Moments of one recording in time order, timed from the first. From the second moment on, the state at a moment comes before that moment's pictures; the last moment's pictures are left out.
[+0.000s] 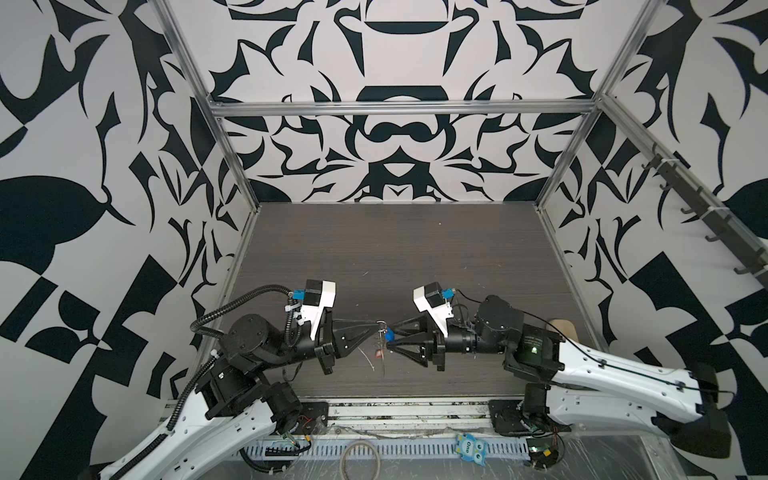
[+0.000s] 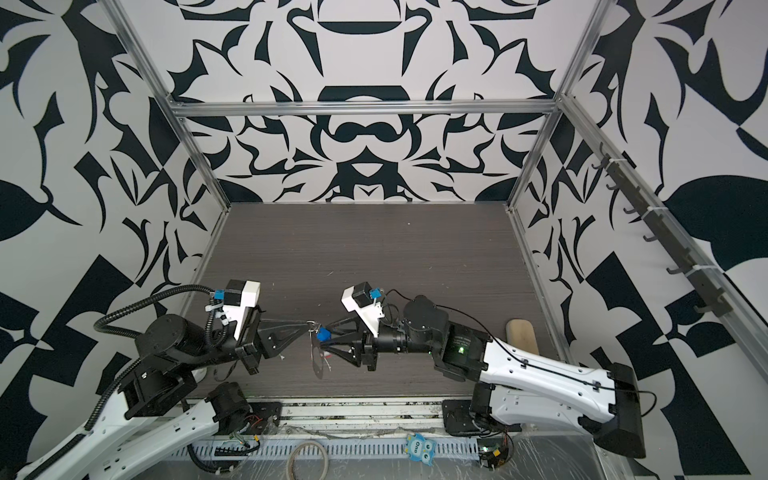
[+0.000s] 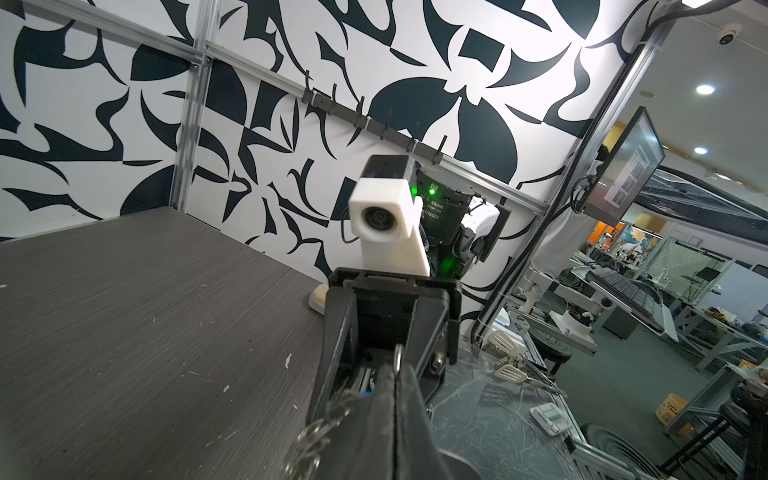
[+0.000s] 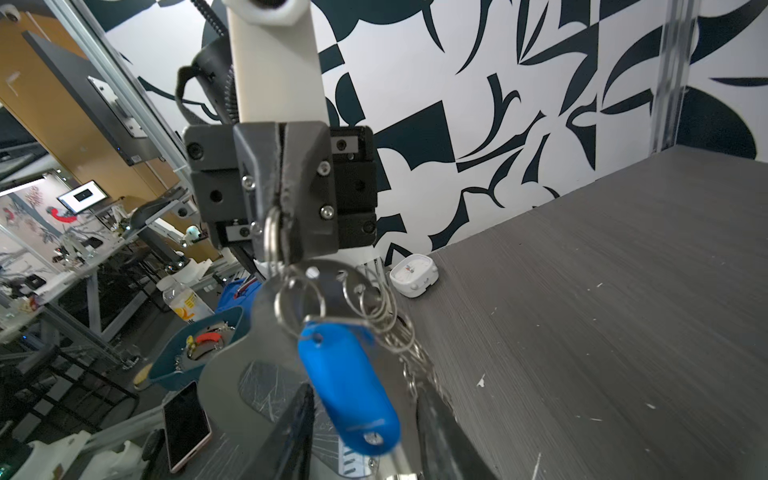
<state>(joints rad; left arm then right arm) -0.91 0.45 0.73 -0.13 0.51 -0.47 1.17 0.93 0.81 0.05 -0.37 0.38</state>
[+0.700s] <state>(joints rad) -0.91 0.44 0.73 -0.13 0.50 -0.47 1.17 1.03 0.96 0.12 -0.42 0.39</state>
